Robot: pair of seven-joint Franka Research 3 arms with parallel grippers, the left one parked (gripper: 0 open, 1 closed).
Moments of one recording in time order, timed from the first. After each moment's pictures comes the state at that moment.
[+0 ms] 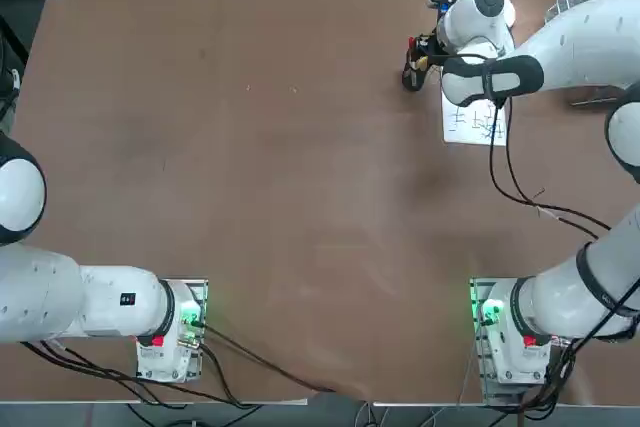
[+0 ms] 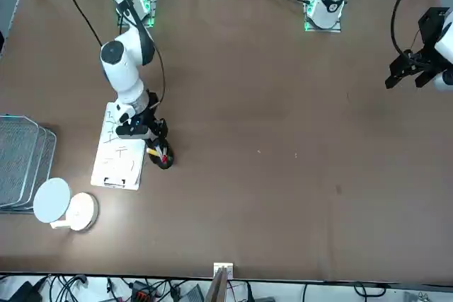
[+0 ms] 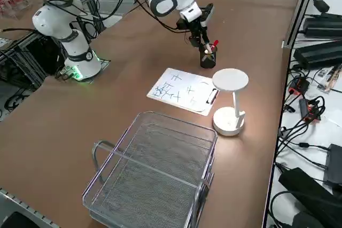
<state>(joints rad) 0.08 0.33 0.26 -2.19 -0.30 2.88 0.64</state>
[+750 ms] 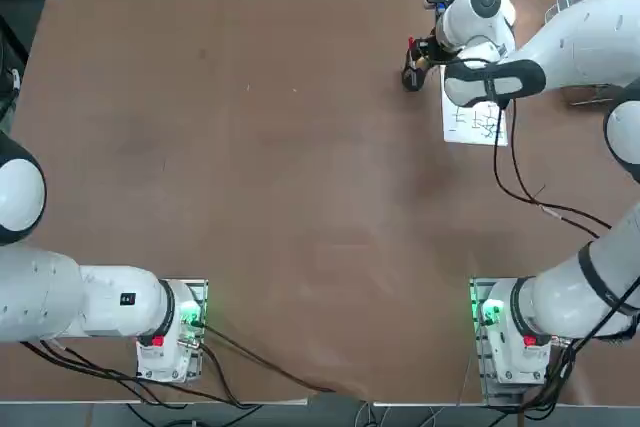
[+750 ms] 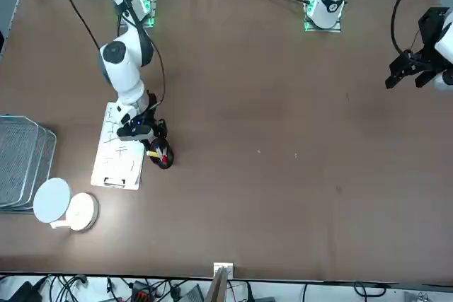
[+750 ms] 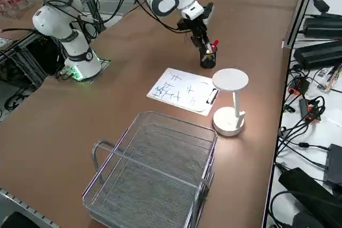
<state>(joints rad) 0.09 0.33 0.24 -2.18 -0.48 2.85 0.63</state>
